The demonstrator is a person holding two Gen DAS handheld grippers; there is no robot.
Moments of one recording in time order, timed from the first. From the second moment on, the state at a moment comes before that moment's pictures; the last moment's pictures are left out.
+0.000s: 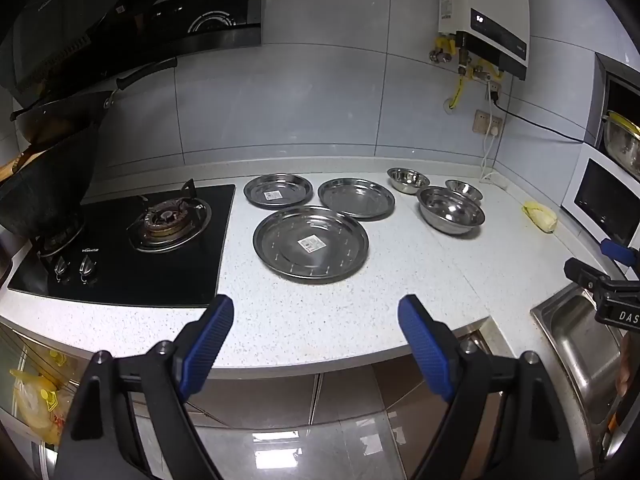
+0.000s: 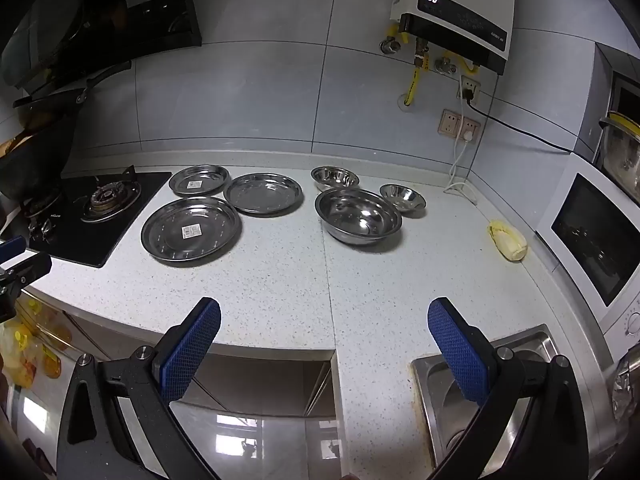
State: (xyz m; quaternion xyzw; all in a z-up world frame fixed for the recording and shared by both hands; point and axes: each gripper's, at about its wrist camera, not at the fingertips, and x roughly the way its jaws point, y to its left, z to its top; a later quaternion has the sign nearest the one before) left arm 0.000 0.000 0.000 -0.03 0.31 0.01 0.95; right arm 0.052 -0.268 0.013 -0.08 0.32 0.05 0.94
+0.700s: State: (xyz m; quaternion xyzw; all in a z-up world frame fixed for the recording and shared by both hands) left arm -0.001 0.004 -0.006 -0.03 0.32 0.01 0.95; right arm 0.057 -0.266 0.010 -0.08 0.33 0.05 0.94
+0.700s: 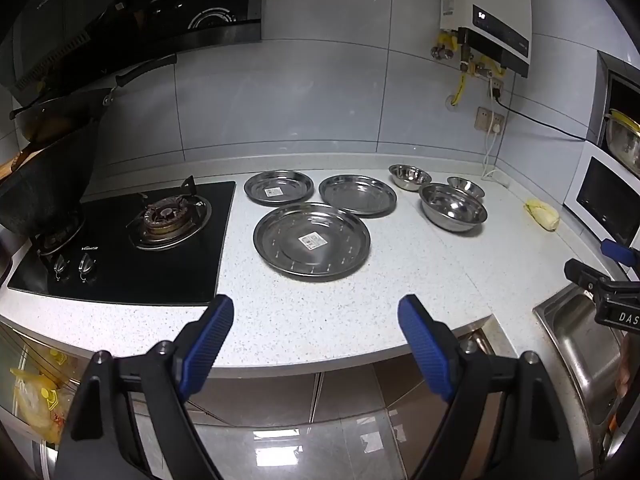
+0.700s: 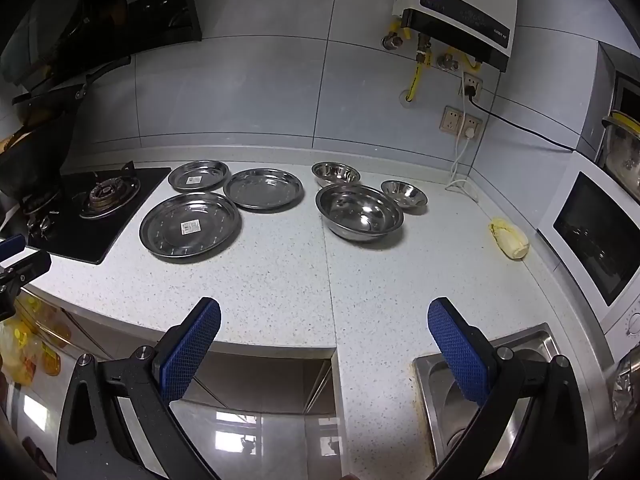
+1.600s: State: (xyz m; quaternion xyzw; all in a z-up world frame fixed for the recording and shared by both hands) left arm 0.005 0.006 -0.010 -0.03 0.32 0.01 0.95; right arm 0.060 -0.267 0.007 -0.08 0.33 0.05 0.94
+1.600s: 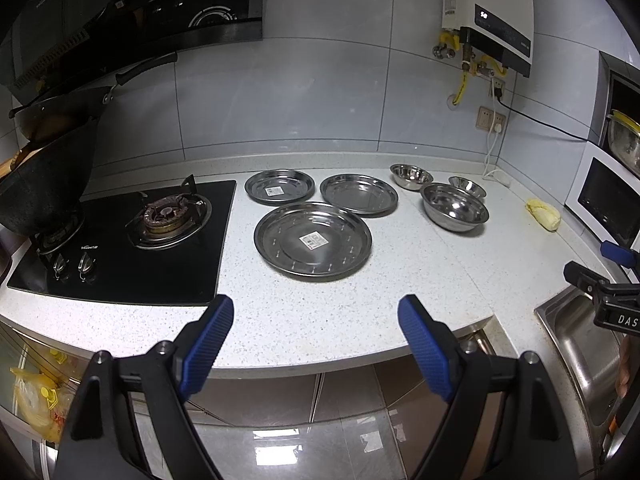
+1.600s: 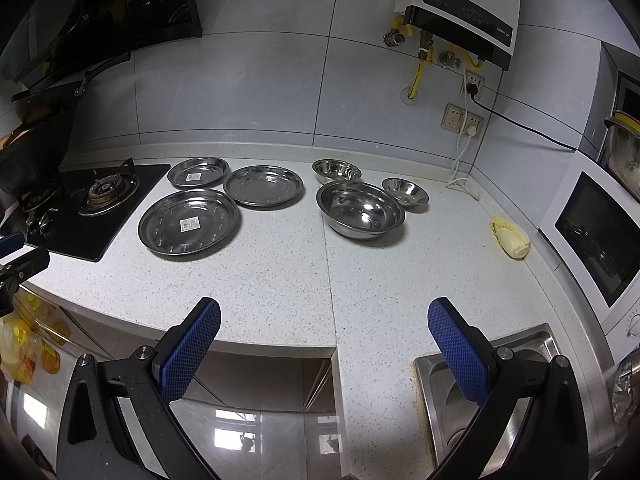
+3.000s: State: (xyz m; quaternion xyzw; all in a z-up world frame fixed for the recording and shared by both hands) left arm 0.014 0.009 -0.013 -0.03 0.33 0.01 0.94; right arm 0.067 -0.262 0.008 -0.09 0.34 0.05 0.94
